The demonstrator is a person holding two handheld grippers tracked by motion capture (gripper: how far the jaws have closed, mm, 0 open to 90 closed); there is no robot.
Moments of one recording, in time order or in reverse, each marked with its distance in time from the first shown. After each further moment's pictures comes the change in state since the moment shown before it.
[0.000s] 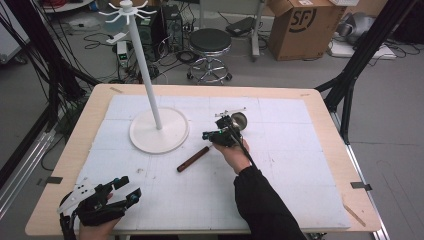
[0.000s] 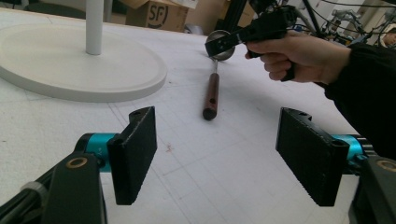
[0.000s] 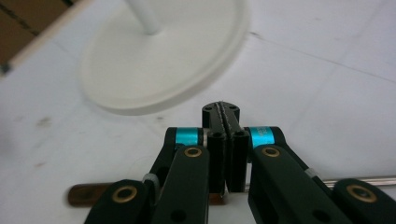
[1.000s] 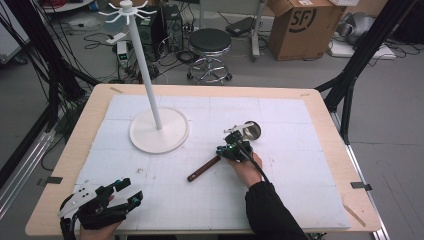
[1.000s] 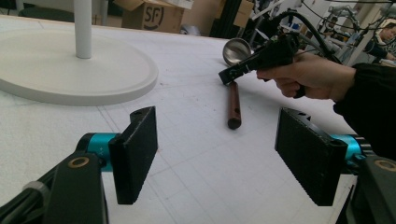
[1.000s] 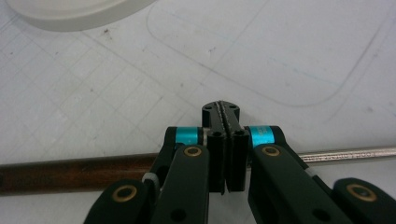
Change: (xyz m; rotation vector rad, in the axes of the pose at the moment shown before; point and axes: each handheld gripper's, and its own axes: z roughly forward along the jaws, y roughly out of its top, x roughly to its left) left arm -0.011 0.001 -0.002 0.001 -0.011 0.027; right arm -0.003 -0.050 -0.022 0.092 -0.150 -0.040
